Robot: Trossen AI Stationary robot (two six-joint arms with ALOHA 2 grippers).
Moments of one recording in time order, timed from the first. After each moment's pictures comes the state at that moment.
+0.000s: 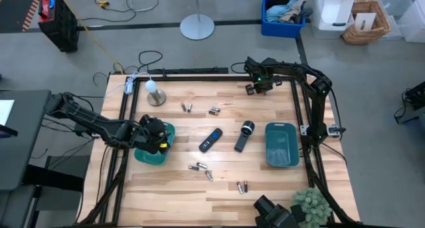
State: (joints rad) left arm -0.35 1.01 0.65 -0.68 -0.72 -0.80; right arm -0.85 2.00 1.33 -0.93 0.22 0.46
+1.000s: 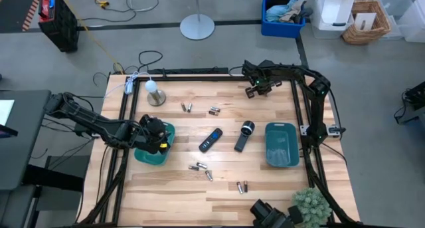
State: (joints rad) left arm -0.35 1.01 0.65 -0.68 -0.72 -0.80; right arm -0.81 2.00 1.32 -0.94 0.27 0.46
